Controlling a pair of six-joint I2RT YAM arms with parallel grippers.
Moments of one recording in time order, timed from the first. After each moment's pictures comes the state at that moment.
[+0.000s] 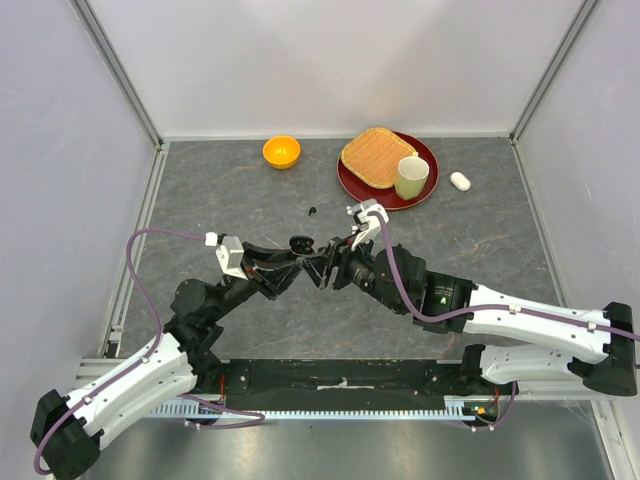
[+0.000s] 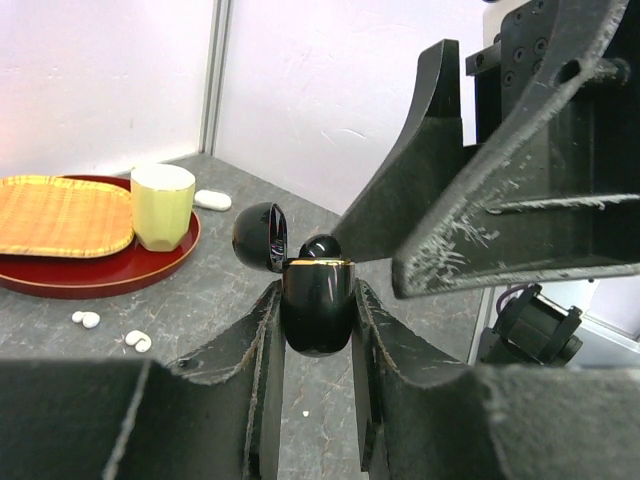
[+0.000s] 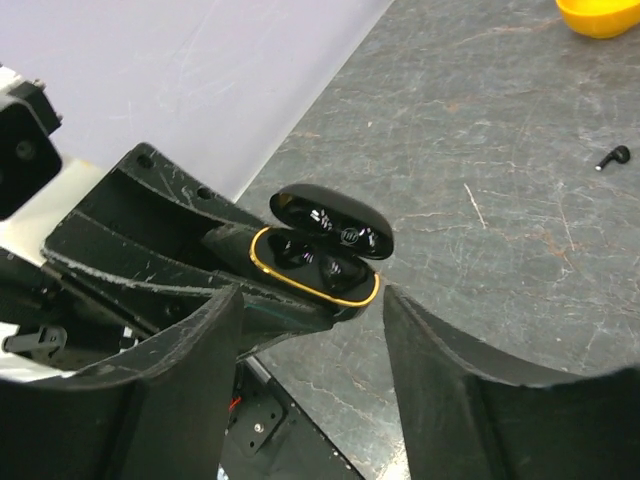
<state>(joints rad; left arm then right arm) -0.73 0.59 0.29 0.65 0.26 -0.34 1.24 1.11 0.98 0.01 0.42 0.57</state>
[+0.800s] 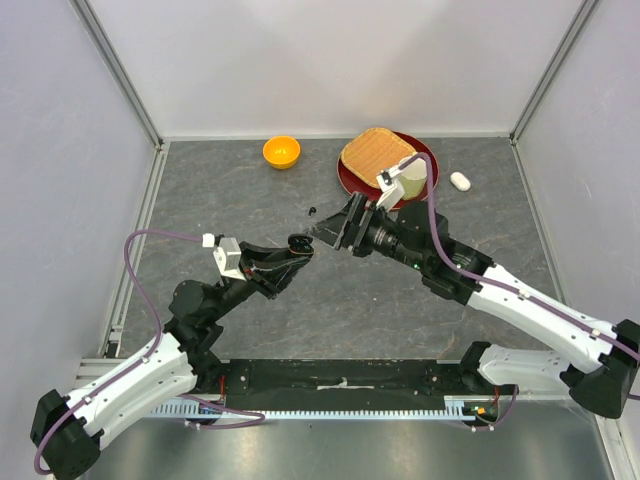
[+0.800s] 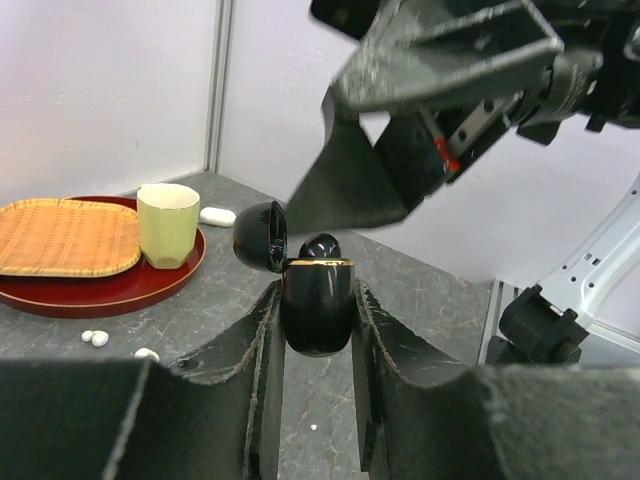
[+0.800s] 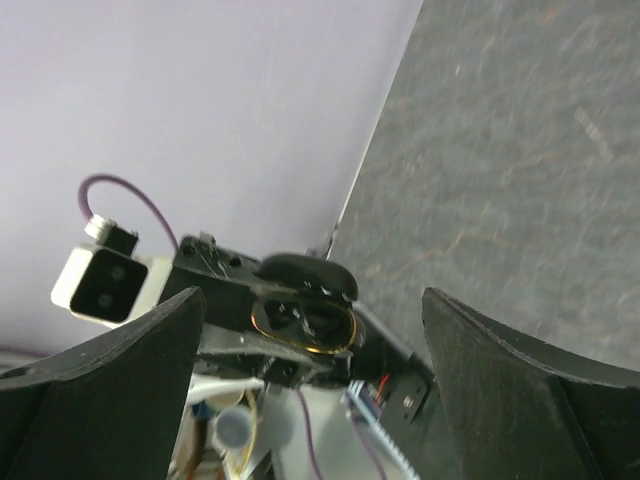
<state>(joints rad) -0.73 0.59 0.29 0.69 0.26 -0.32 0.91 1.10 1.07 -0.09 -0.02 0.98</state>
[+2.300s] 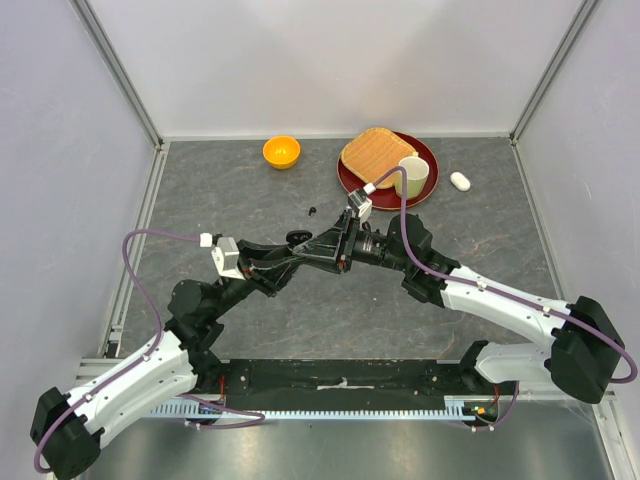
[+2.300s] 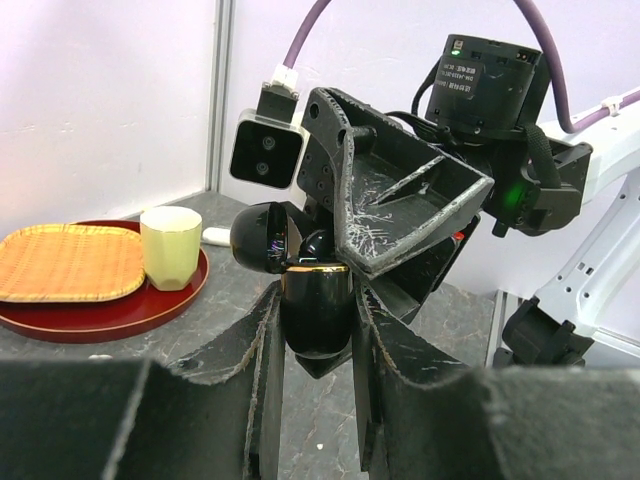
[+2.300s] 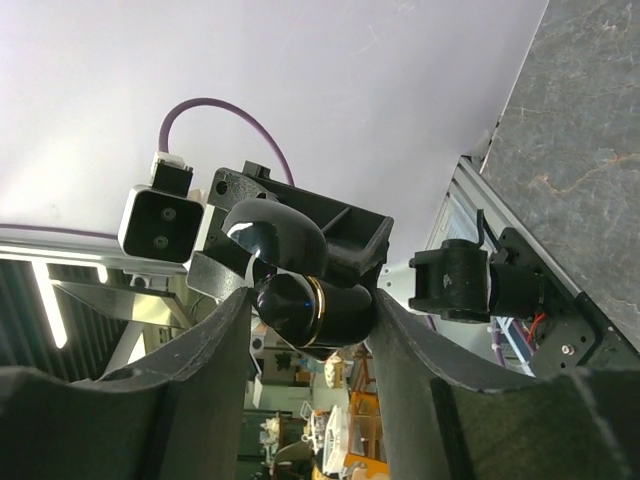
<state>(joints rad) -0.73 0.62 0.30 0.74 0.27 -0.30 0.87 1.24 0.81 0.46 -0.43 1.41</state>
